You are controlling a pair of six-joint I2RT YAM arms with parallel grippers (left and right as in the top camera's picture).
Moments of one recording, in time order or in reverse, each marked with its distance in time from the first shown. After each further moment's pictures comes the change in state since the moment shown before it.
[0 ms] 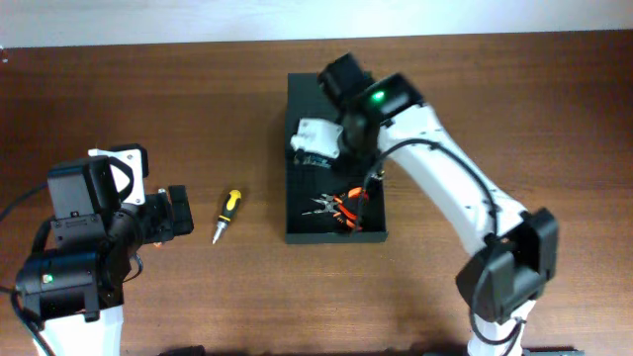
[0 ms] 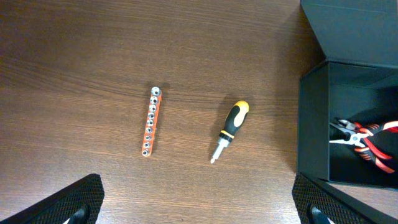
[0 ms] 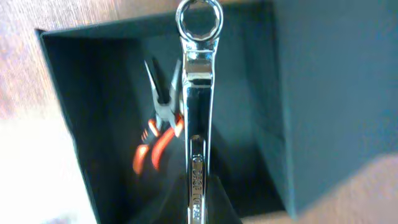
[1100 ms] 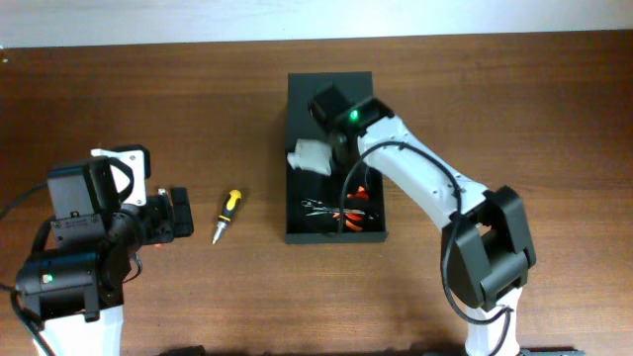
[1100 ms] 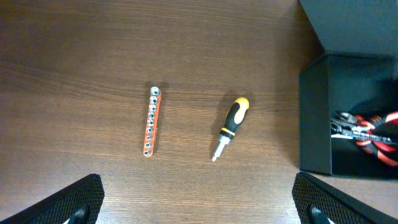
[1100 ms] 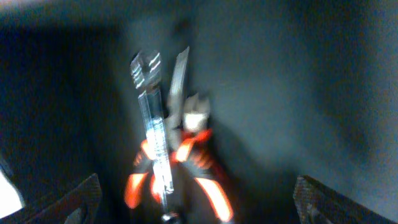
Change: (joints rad) left arm 0.000 0.000 0.000 -0.010 0.010 0.046; right arm 0.003 0.085 -0.081 0.112 0.017 0.075
